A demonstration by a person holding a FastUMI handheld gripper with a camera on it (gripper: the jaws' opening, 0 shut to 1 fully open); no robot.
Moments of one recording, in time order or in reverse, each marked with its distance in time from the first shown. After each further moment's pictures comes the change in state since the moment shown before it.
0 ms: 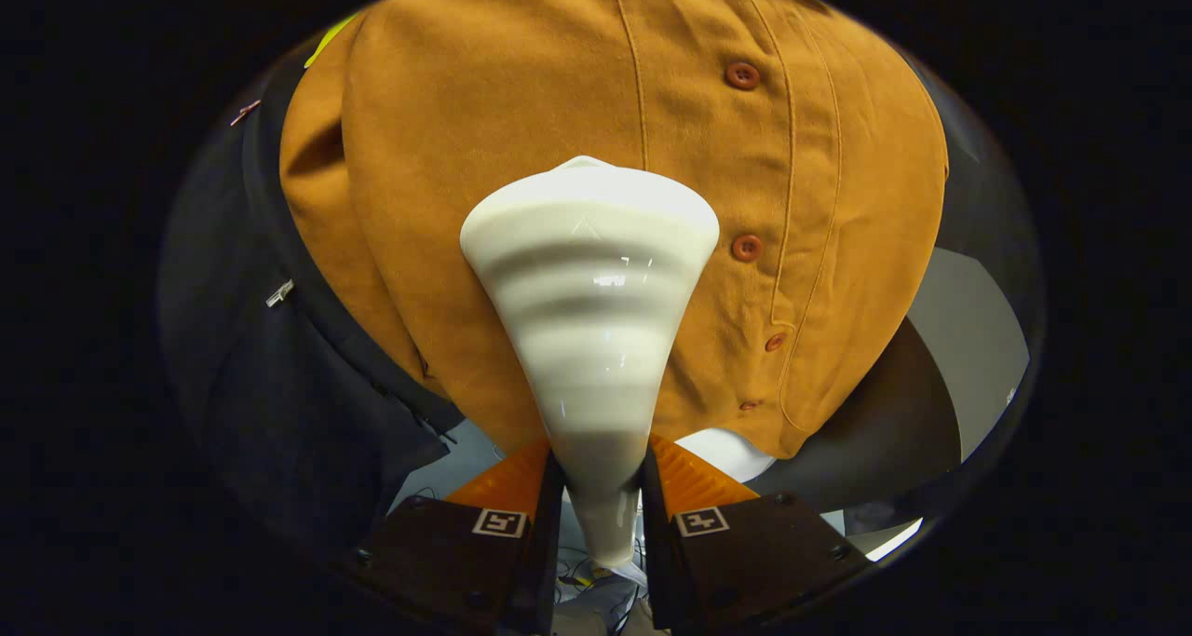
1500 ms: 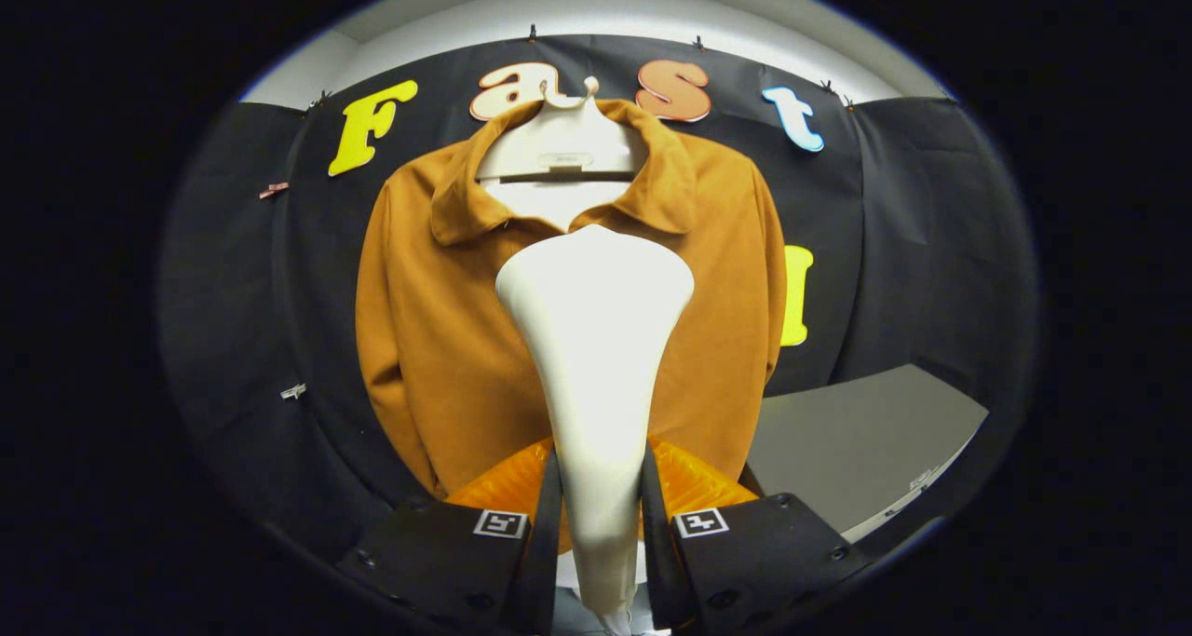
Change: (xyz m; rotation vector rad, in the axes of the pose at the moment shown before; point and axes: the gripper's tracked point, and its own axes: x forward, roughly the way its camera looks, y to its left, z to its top) arm -0.112 -0.060 0.136 -0.007 -0.589 -0.039
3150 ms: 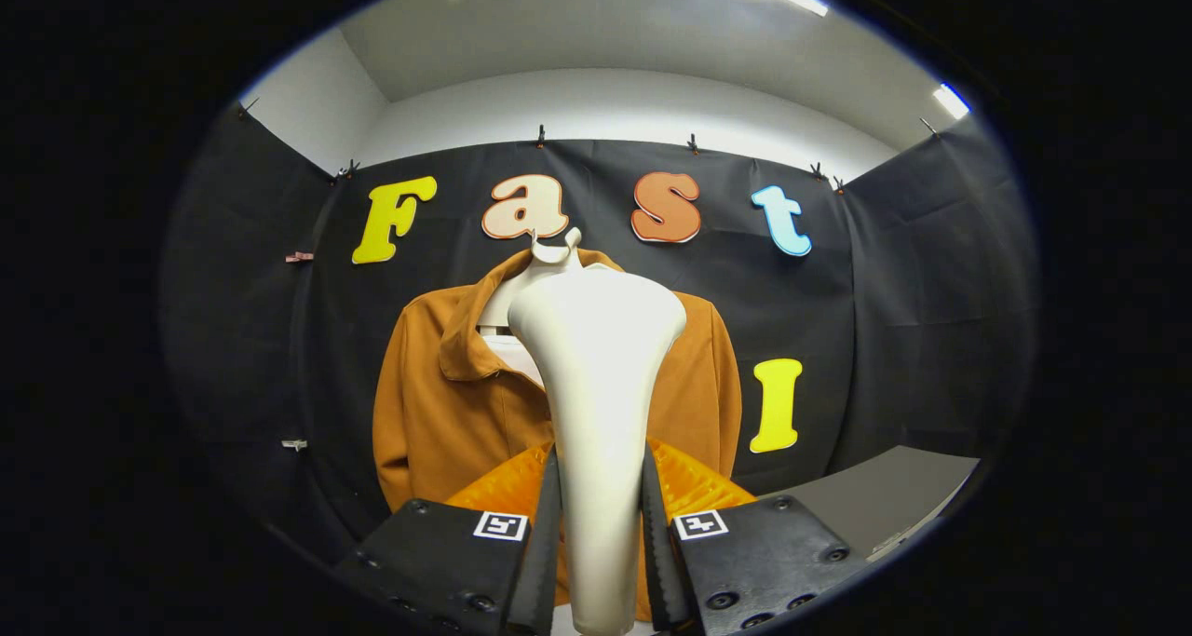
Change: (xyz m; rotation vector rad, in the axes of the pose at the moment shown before) arm -0.135 -0.048 0.150 -0.011 -0.353 0.051
